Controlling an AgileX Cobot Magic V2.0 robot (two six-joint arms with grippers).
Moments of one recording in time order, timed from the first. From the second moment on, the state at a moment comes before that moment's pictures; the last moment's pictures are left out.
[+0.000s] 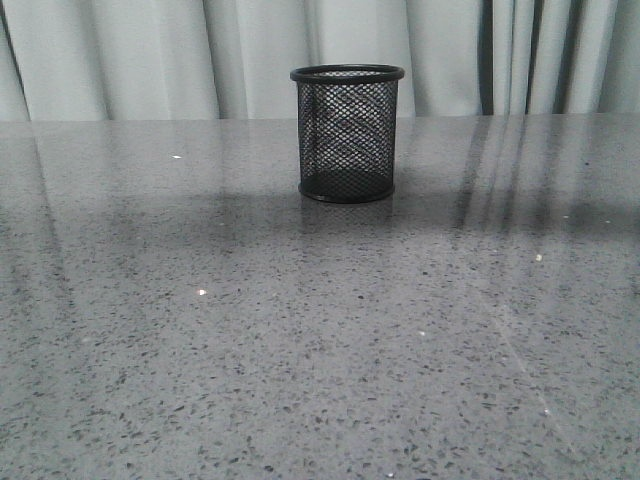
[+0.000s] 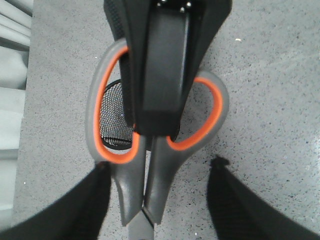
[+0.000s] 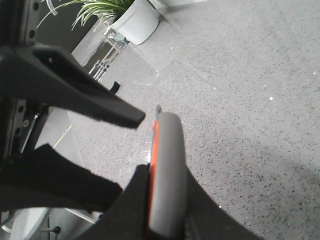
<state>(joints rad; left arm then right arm) -0.47 1.52 -1.77 -0.40 1.26 1.27 0.30 1.47 -1.23 1.44 0.84 -0.93</state>
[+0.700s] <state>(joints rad) -0.15 1.43 -1.77 -0.40 1.26 1.00 0.19 1.47 -1.46 0.97 0.86 -0.71</state>
